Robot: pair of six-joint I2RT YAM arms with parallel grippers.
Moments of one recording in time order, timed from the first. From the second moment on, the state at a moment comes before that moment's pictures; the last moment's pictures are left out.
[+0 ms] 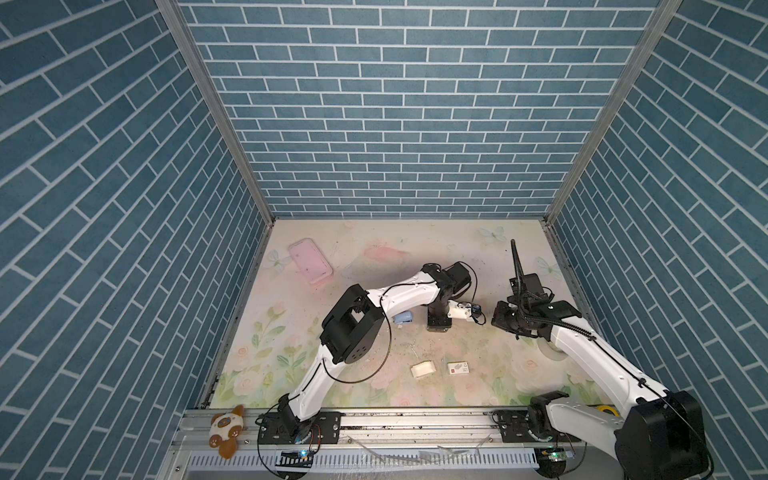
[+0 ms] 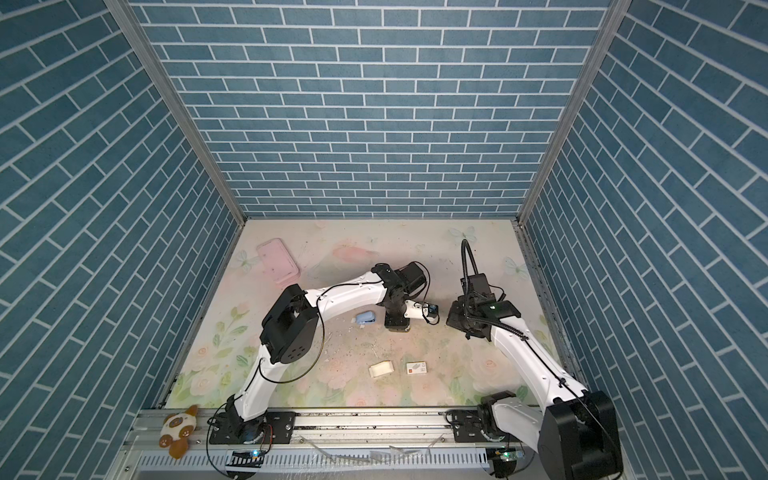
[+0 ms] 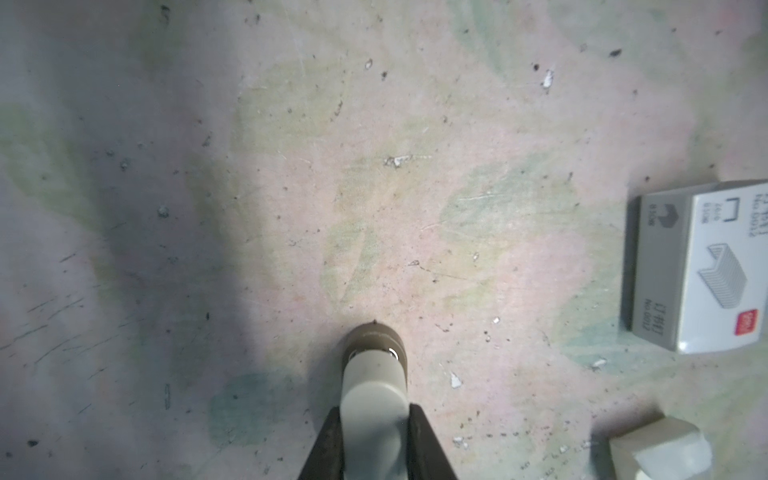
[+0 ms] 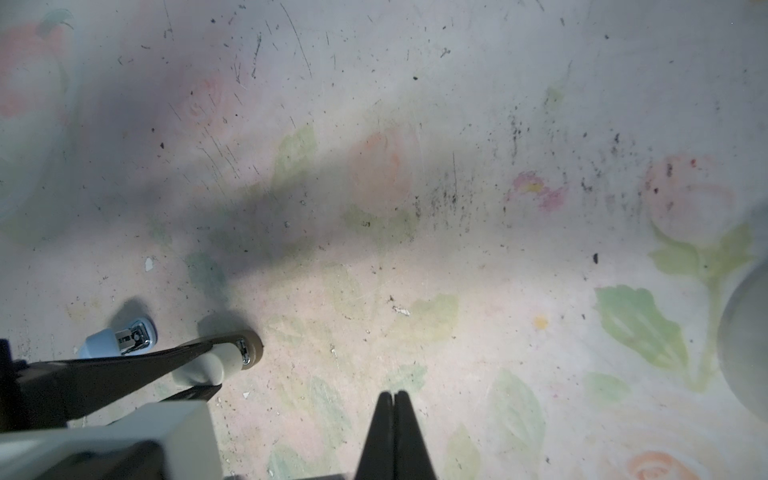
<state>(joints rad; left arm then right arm) -0.93 2.26 1.85 -1.03 0.14 0.72 0.31 1.12 0.74 -0.72 -0.07 0.57</state>
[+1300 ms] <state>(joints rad) -0.97 2.40 2.07 -1.23 0.06 0.73 0.31 1.07 0.73 -0.72 -0.08 0.57</state>
